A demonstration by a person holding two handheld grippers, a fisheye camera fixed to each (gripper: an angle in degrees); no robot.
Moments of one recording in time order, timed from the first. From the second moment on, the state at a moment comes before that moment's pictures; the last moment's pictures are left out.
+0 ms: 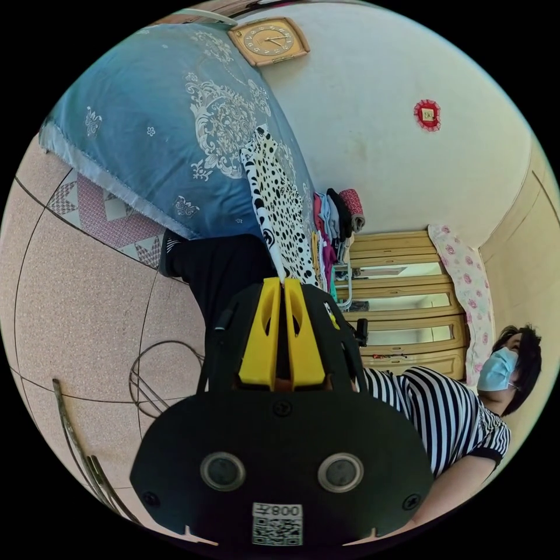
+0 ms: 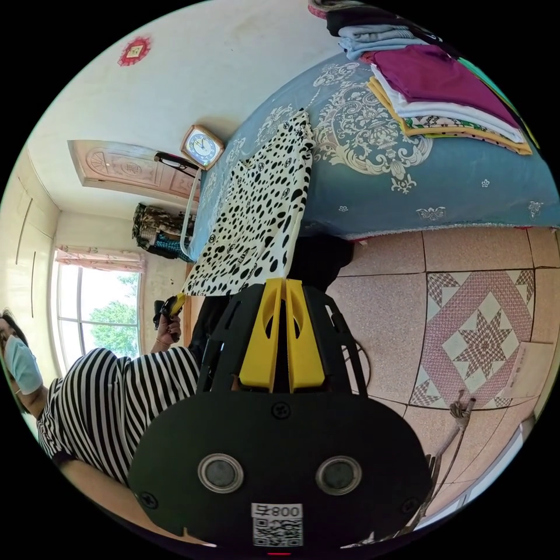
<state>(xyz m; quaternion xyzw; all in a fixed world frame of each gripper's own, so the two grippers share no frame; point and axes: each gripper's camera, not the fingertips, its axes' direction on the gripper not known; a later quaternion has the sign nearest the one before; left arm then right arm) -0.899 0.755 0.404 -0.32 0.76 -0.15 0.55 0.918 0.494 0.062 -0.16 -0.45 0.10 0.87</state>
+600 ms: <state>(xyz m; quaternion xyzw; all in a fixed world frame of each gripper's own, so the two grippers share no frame) -0.884 0.705 0.382 -0.32 0.76 -0.16 0.54 0.922 0.460 0.071 -0.16 -0.45 0.11 0.87</state>
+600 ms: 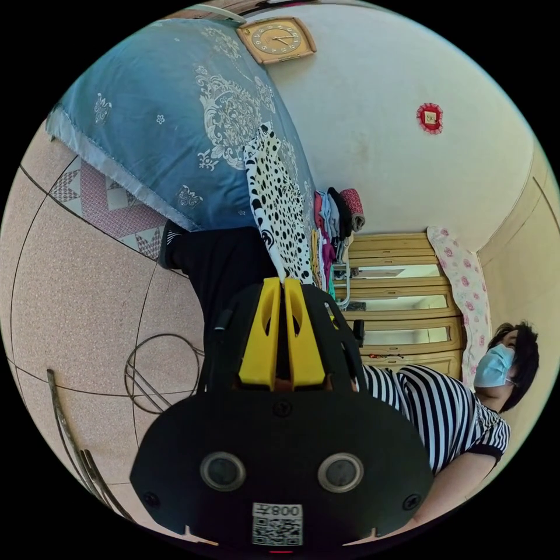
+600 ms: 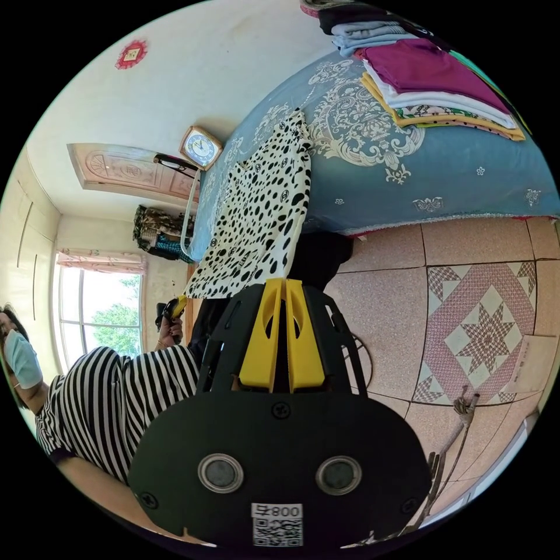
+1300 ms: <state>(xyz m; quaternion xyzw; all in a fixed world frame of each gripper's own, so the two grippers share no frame) -0.768 0.394 0.404 -0.23 0.79 -0.12 0.55 0.901 0.189 0.108 -0.06 -0.46 0.04 0.89</state>
